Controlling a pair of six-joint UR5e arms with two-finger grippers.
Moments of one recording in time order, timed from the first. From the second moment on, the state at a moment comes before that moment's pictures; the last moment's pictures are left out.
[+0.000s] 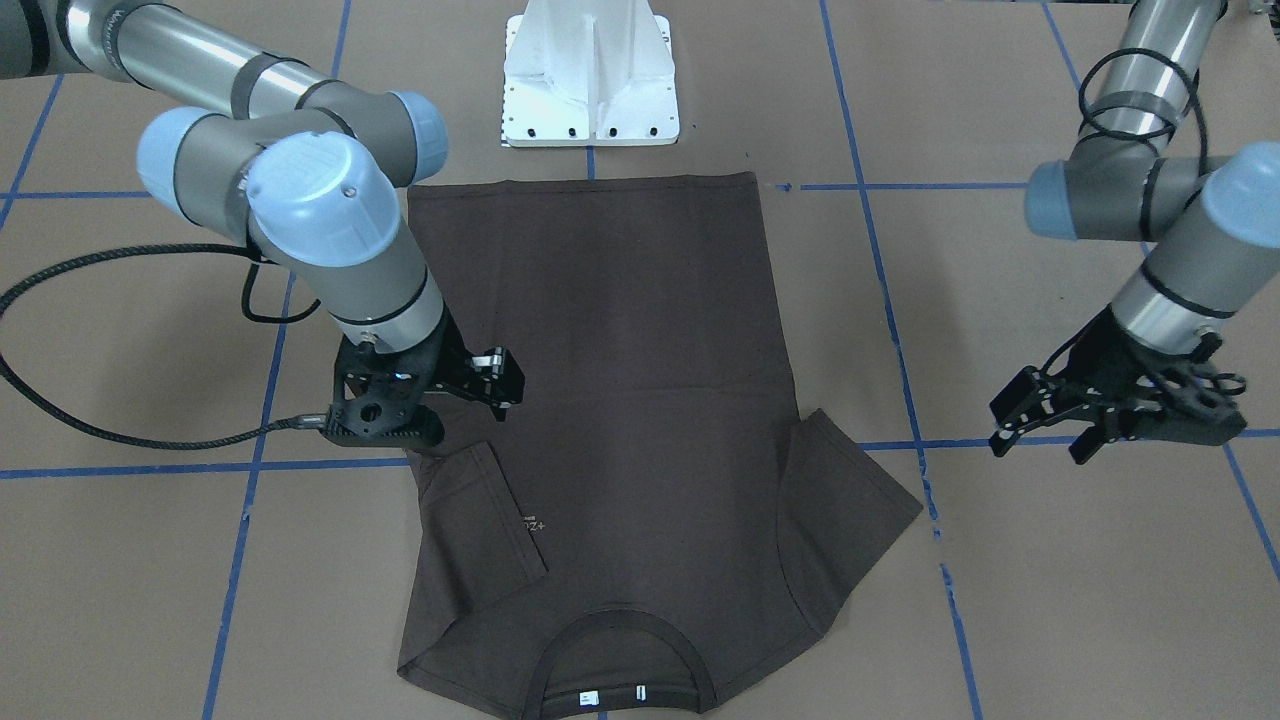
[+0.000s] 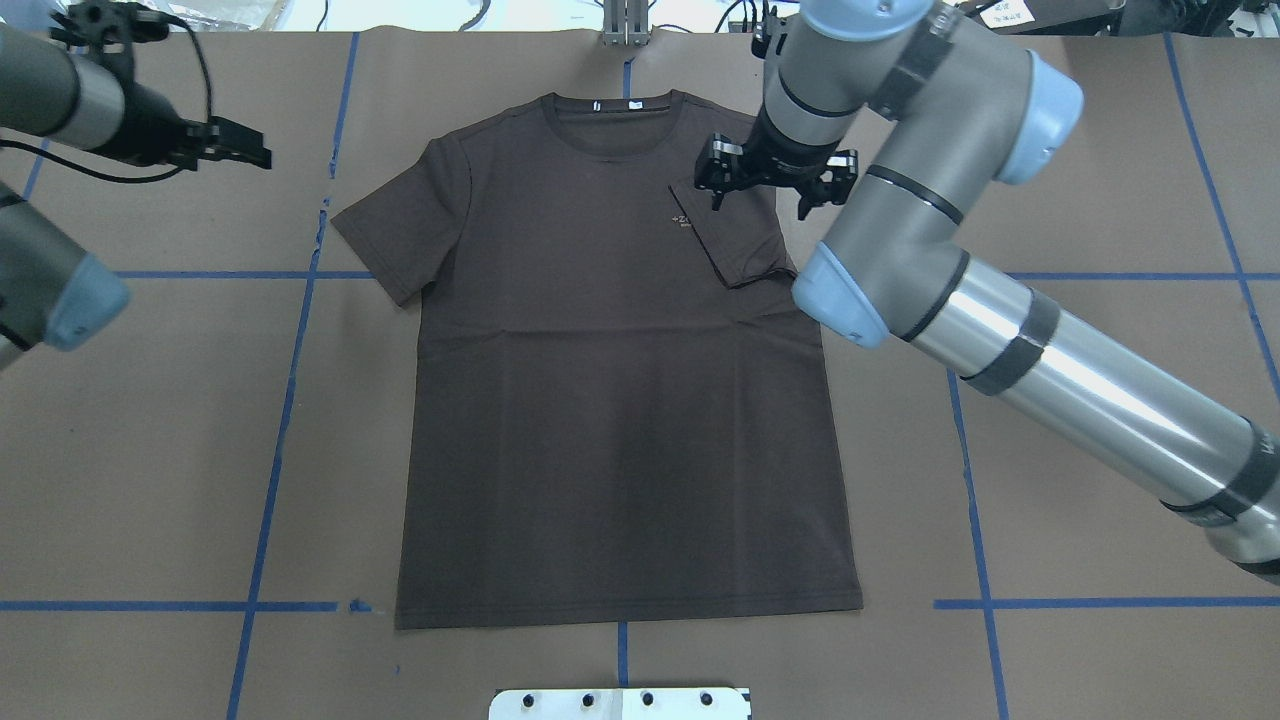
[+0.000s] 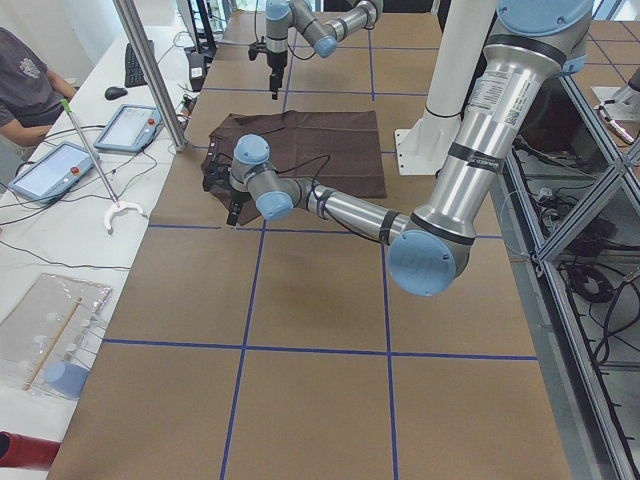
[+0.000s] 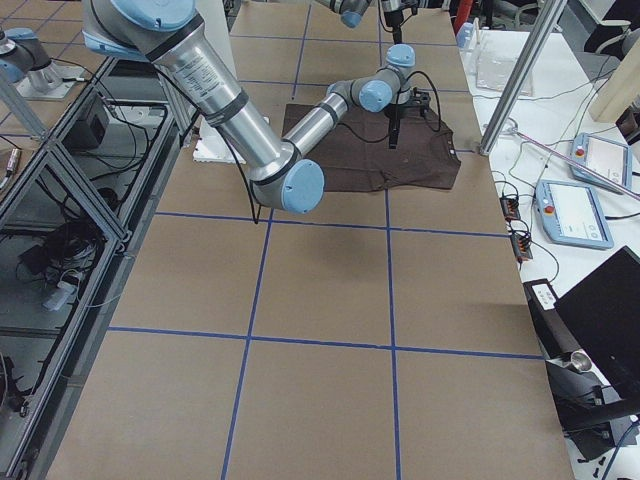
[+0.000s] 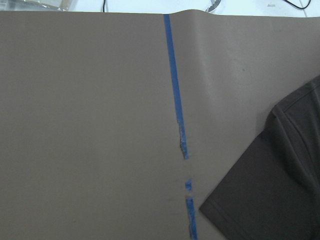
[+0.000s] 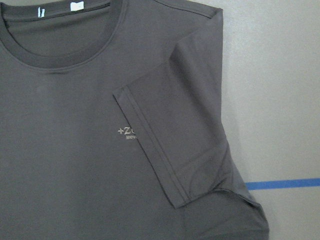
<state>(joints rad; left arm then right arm) -1.03 -1.96 -1.44 -2.24 -2.03 -0.91 0.82 -0.83 1.54 -1.56 2.07 1.07</state>
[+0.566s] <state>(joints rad) -0.89 -2.04 -1.30 -2.33 -1.82 -1.09 0.82 -0.89 1.59 -1.56 2.06 1.03</state>
